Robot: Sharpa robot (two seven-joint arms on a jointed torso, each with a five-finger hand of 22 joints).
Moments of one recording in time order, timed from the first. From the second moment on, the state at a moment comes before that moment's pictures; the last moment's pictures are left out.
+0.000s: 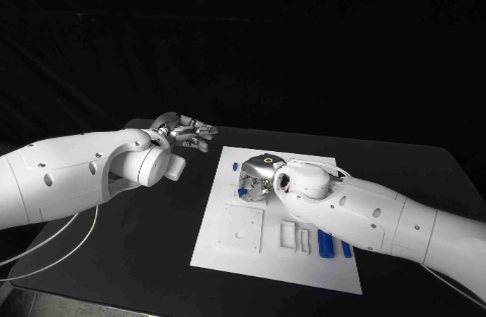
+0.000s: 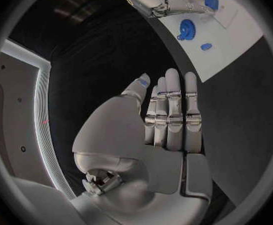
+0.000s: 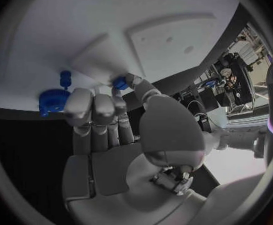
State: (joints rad) left arm 1.47 -0.84 -0.21 1.47 -0.25 -0.52 -0.04; left_hand 1.34 -0.06 0.13 0.00 0.21 1.15 0.08 0.07 0.09 1.37 0.03 0.07 0.06 1.31 -0.02 0.52 0.24 0.02 1.19 -0.04 0.07 0.79; right arm 1.13 -0.40 0.04 1.23 -1.79 -0.10 -0.15; right_hand 1.24 -0.13 0.33 -0.17 0.40 1.19 0.07 0.06 0.06 1.25 -0.02 1.08 1.15 1.46 -0.08 1.03 1.13 0.08 1.46 -0.10 0.95 1.31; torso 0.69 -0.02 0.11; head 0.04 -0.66
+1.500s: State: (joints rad) left arm 1.43 -0.79 -0.24 1.43 -0.37 -0.02 -0.06; left_hand 1.10 -0.14 0.07 0.19 0.10 1.18 0.05 0.07 0.28 1.47 -0.01 0.16 0.09 1.32 -0.08 1.01 0.38 0.02 1.23 -0.09 0.23 1.11; right arm 1.13 -0.64 0.16 1.52 -1.51 -0.23 -0.18; right_hand 1.22 -0.14 0.35 -0.14 0.47 1.20 0.07 0.06 0.06 1.25 -0.02 1.07 1.15 1.46 -0.08 1.03 1.13 0.08 1.47 -0.10 0.97 1.31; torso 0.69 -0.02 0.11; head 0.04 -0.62
